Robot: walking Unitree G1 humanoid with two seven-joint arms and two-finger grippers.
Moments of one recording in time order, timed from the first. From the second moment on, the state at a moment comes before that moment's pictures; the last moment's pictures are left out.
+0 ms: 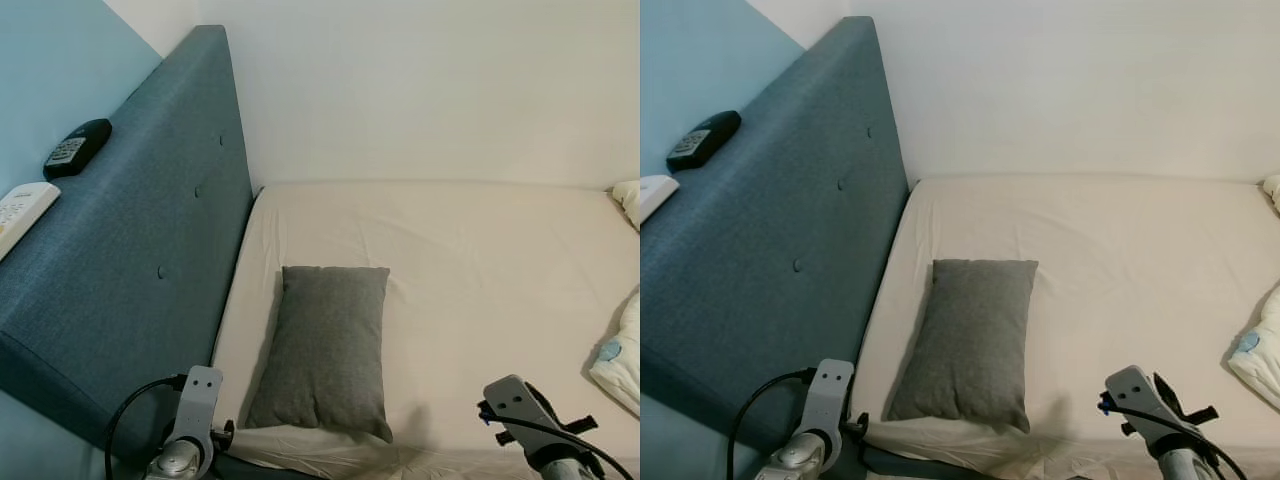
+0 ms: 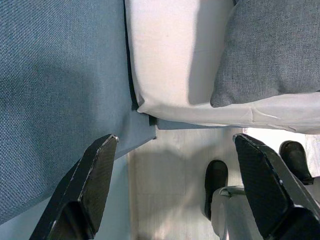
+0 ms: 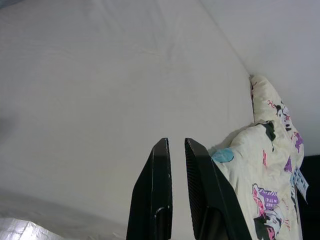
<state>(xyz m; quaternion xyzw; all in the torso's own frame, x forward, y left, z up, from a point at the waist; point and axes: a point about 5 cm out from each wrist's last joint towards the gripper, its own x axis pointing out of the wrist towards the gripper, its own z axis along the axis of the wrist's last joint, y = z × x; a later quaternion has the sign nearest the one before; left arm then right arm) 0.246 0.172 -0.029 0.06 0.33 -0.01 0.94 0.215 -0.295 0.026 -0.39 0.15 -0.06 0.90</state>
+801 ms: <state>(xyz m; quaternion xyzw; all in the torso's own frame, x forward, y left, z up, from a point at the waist) 0.237 0.174 -0.035 0.06 0.34 -0.01 0.94 0.203 -0.297 0.019 -0.39 0.17 -0.06 0.90</state>
